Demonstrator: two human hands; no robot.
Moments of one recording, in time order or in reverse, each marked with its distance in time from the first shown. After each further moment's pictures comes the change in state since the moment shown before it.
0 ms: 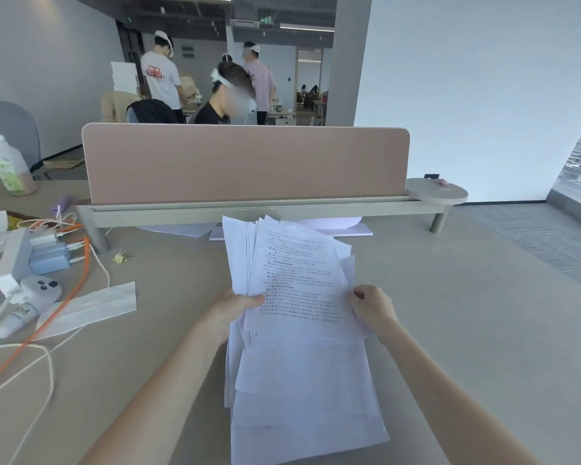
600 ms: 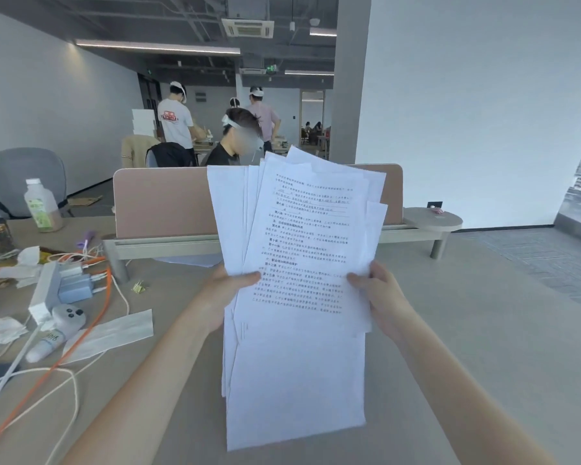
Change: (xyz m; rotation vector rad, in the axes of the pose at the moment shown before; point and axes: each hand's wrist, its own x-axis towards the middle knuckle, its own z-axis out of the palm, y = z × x) left_hand -0.059 0.091 -0.017 -0.123 -0.035 0.337; right_hand -0.042 -0.067 -0.062 0.873 -0.172 -0.142
